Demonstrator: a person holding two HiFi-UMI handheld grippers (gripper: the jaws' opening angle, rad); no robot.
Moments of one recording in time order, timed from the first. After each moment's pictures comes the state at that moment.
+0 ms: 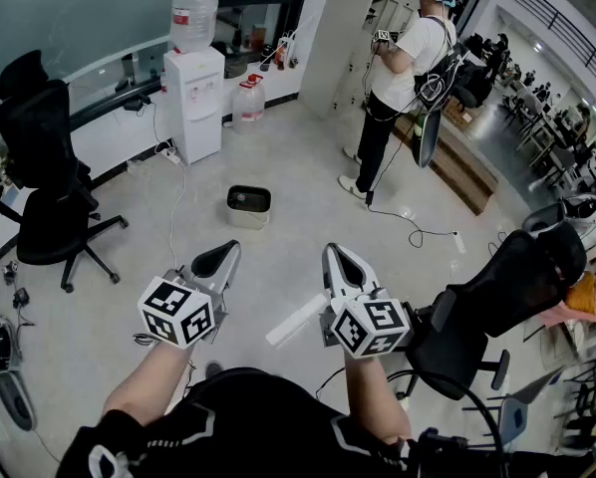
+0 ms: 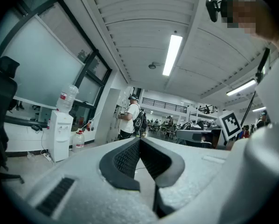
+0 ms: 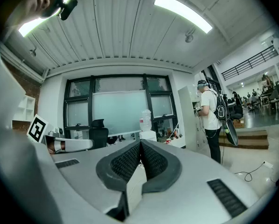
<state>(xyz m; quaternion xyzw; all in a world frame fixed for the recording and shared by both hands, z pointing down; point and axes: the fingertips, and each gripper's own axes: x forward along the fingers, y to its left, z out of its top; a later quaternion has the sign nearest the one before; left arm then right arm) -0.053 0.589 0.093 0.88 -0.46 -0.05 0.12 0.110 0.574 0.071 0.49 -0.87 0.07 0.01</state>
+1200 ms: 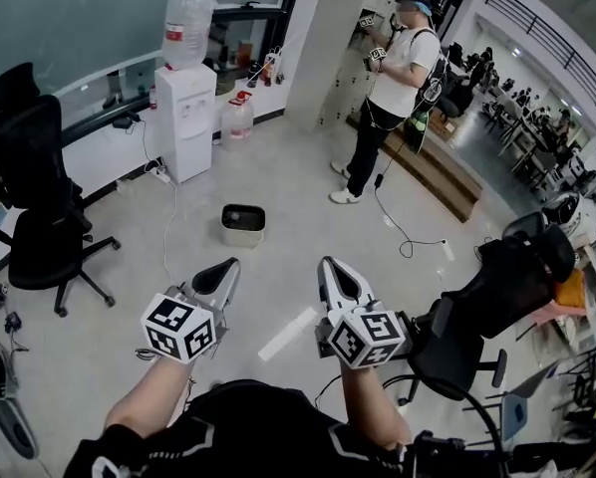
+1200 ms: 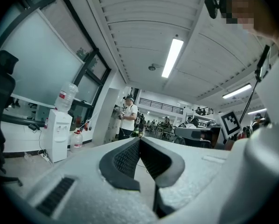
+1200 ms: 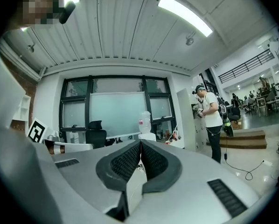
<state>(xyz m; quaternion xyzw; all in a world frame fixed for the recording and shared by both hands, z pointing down) -0.112 0.578 0.096 0.89 -0.43 -0.06 0.12 0.046 0.568 0.063 0.51 -0.86 0.06 0.00</state>
